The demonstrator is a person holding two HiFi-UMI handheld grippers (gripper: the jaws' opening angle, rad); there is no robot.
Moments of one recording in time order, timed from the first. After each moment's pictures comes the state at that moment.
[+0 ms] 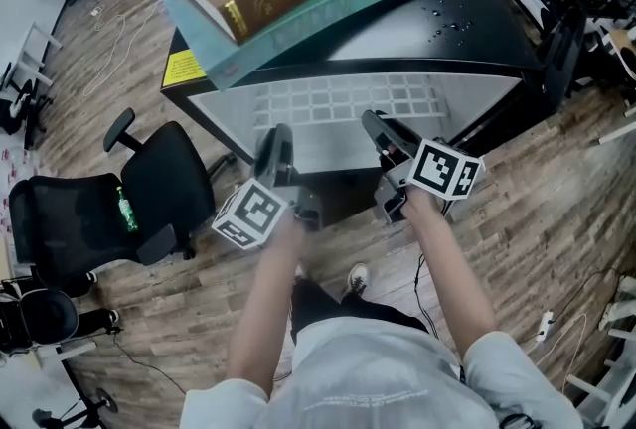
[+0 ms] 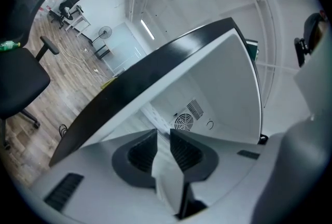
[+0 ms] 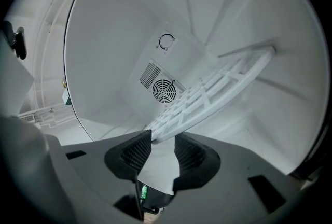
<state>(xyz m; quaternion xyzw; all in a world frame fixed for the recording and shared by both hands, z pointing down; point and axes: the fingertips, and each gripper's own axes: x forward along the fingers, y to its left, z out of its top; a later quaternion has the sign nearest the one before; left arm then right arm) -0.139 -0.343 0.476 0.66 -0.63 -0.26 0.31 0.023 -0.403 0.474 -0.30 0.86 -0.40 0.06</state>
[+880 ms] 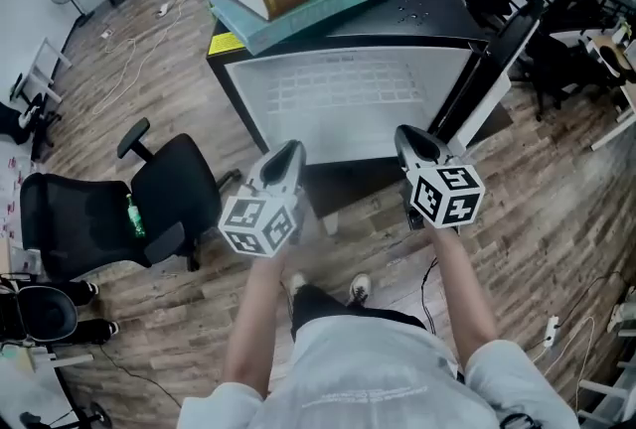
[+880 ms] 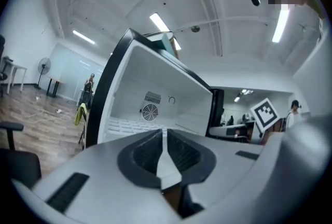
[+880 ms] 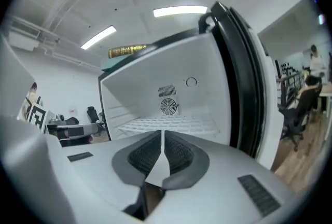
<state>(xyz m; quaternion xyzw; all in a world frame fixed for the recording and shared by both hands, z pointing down) -0.082 -0.260 0.426 0.81 -0.58 -0.04 0.11 0.098 -0.326 0.426 -0.43 0.89 -0.12 -0.06</state>
